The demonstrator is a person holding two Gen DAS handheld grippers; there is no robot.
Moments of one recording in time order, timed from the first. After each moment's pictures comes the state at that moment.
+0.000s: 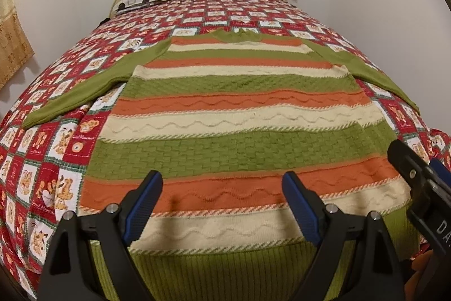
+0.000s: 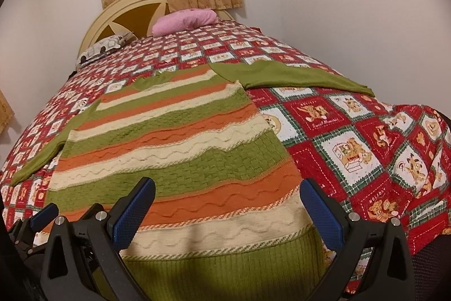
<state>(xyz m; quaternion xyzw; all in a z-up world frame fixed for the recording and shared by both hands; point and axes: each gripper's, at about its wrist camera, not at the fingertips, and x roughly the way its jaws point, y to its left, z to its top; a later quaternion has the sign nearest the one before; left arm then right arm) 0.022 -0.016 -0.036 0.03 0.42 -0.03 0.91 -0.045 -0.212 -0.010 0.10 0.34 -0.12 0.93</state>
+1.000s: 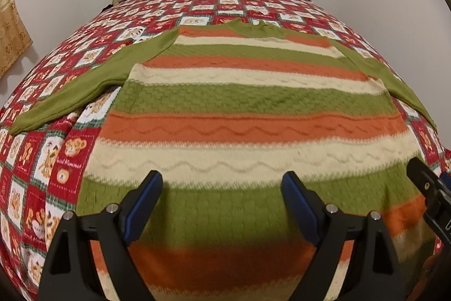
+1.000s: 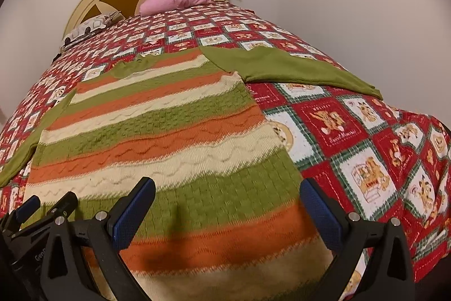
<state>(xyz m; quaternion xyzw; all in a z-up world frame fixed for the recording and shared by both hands) 0.091 0.004 -0.048 0.01 0.44 -0.01 0.90 0.027 -0.214 -0.023 0.08 0.39 -0.14 0.91</state>
